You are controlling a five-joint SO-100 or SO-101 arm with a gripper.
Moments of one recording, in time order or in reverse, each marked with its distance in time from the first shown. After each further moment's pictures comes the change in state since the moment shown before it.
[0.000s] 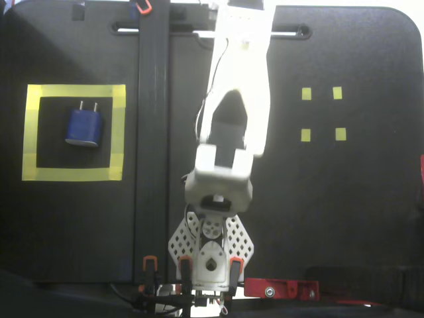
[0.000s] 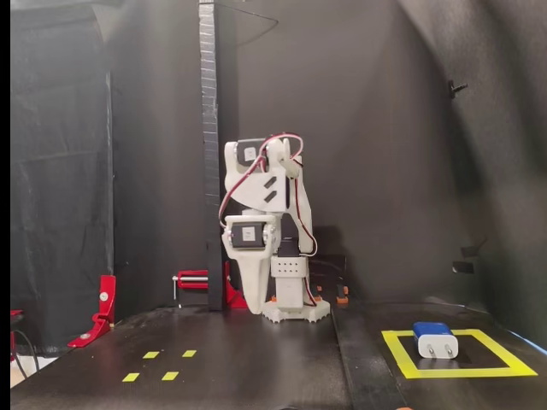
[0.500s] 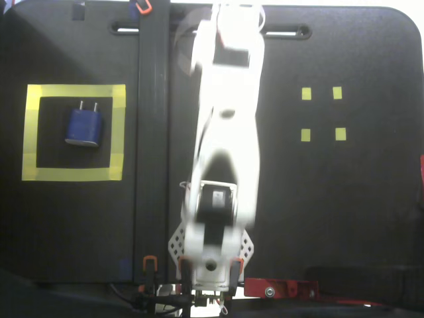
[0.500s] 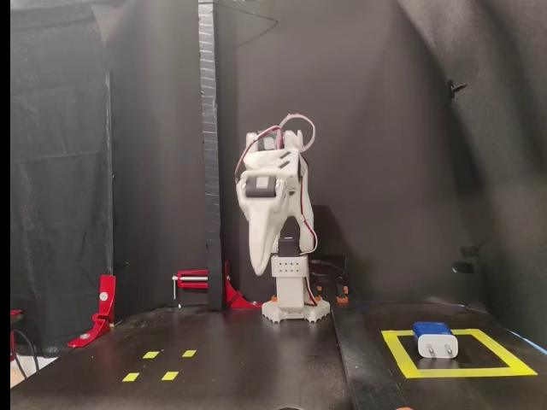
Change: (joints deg) arm -2.9 46.6 42.9 -39.5 0.5
